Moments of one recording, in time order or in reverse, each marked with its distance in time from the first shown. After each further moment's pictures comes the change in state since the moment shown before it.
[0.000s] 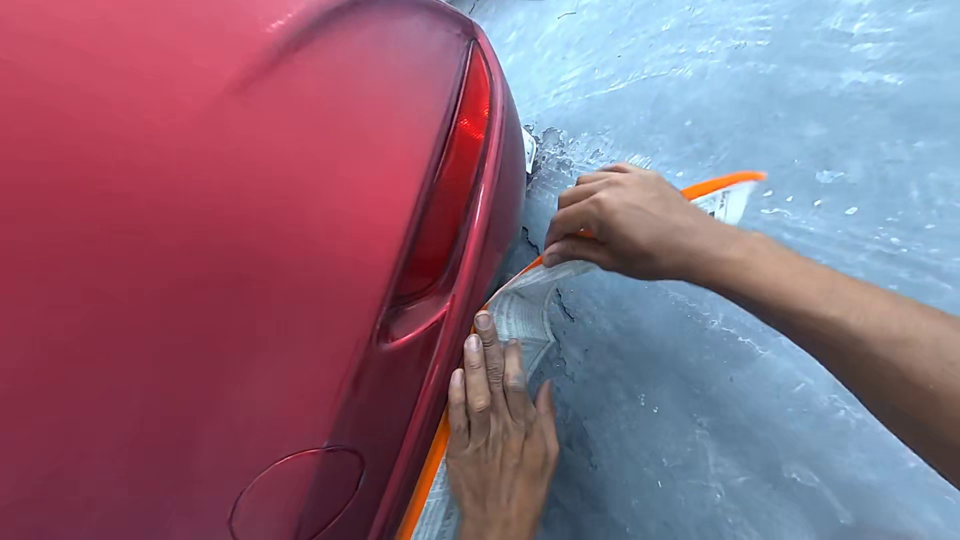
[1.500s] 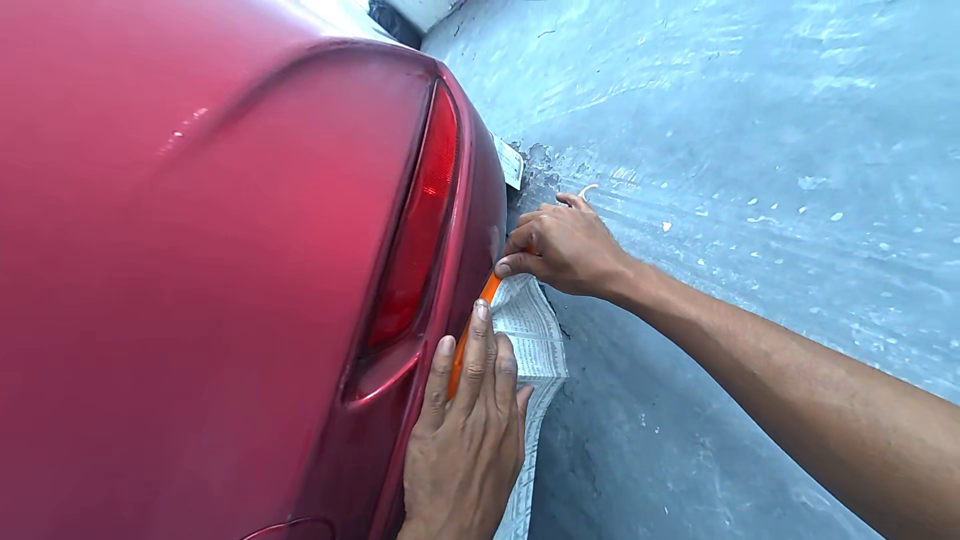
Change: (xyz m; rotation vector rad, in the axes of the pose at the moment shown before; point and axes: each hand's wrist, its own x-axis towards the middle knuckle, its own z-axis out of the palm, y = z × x) left_hand 0.052 -0.029 -0.004 0.084 -0.075 0.316; right_hand 0.028 0.014 0.041 0.171 -0.036 0.326
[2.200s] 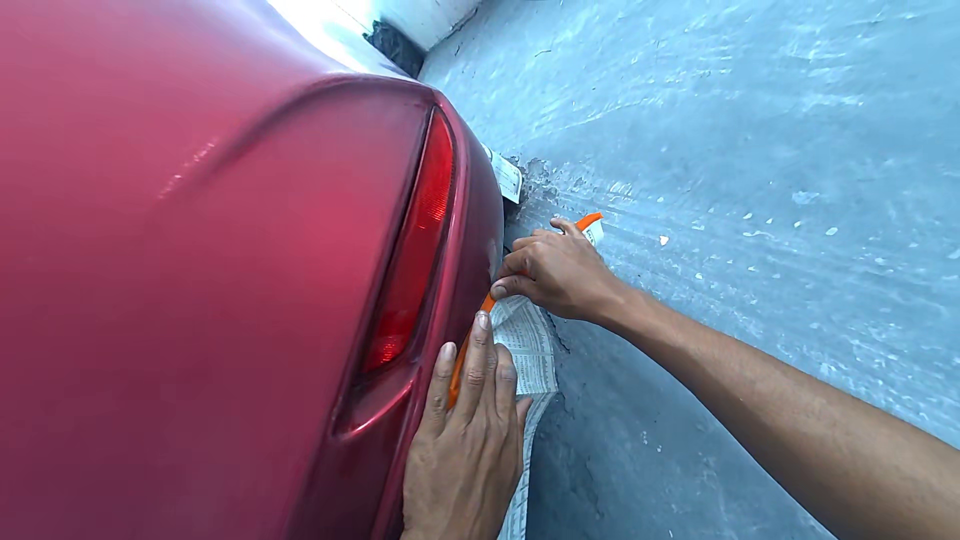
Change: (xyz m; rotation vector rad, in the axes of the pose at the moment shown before) left_hand 0.013 0.000 0.002 0.021 -0.027 0.022; right_hand 0.001 0.001 0.008 0.030 0.007 0.003
